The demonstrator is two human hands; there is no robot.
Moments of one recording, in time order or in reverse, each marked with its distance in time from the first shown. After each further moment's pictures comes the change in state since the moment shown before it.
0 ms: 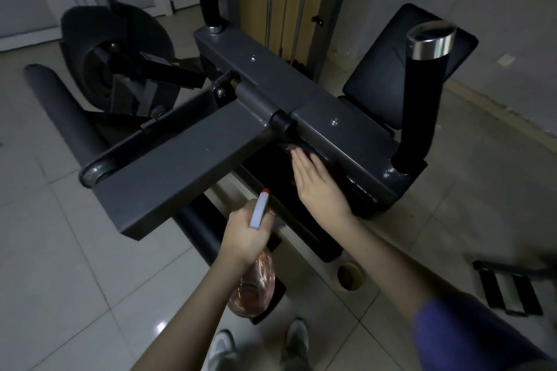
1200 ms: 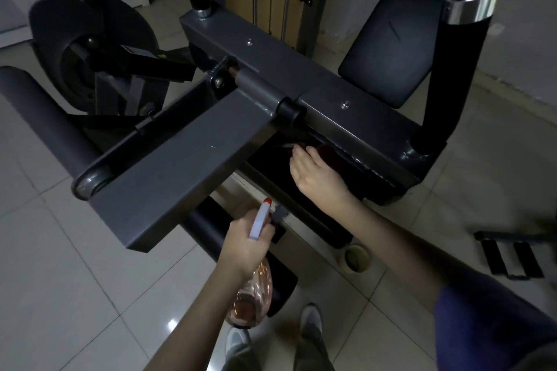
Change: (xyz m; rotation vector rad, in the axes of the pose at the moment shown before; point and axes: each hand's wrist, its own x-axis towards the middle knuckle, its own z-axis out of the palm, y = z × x) left_hand 0.008 -0.048 -0.013 -0.012 -0.156 -0.049; right_hand 0.025 -0.026 0.026 0.254 0.249 -0.027
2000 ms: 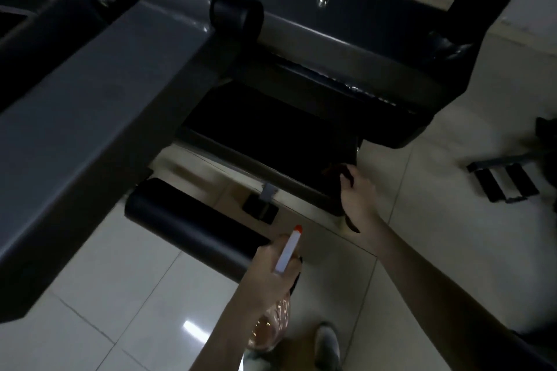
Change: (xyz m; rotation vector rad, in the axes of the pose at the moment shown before) left_hand 0.017 -0.129 0.071 0.183 -0.435 -0.018; right_hand -0.125 -0.079 0.083 1.257 -0.249 1.560
